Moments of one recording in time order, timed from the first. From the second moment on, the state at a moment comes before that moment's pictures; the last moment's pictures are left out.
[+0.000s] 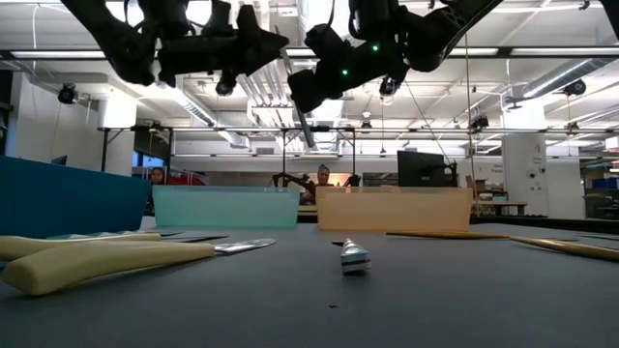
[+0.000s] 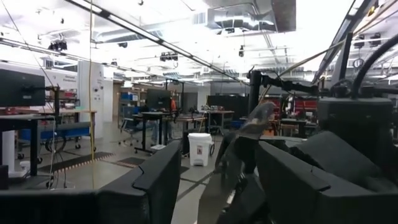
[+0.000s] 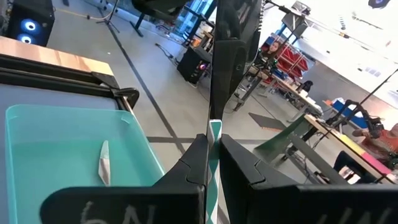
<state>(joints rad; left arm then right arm) 0.46 1.41 0.65 1.11 0.04 -0.04 -0.25 1.79 1.16 0.58 0.44 -0.52</state>
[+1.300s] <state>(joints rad) 0.55 1.25 0.66 0.67 -0.30 -0.13 -0.25 1.79 1.16 0.57 0.51 -0.41</state>
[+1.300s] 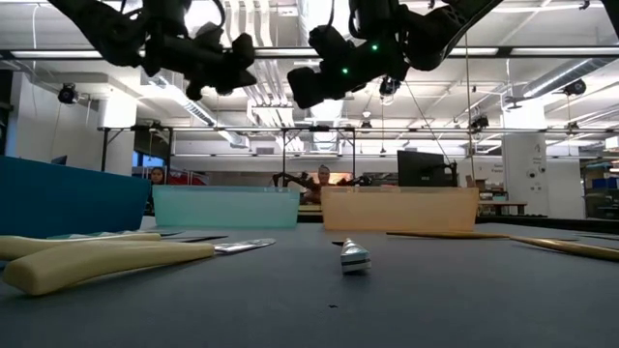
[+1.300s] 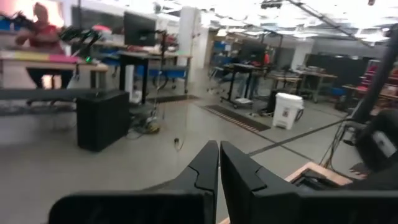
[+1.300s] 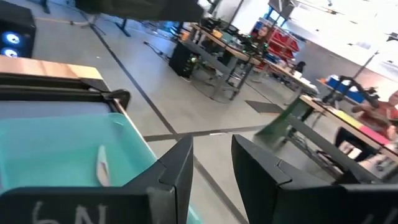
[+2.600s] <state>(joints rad) 0.58 0.80 0.56 0.29 -0.20 0.34 -0.64 1.79 1.51 -0.98 -0.16 -0.32</state>
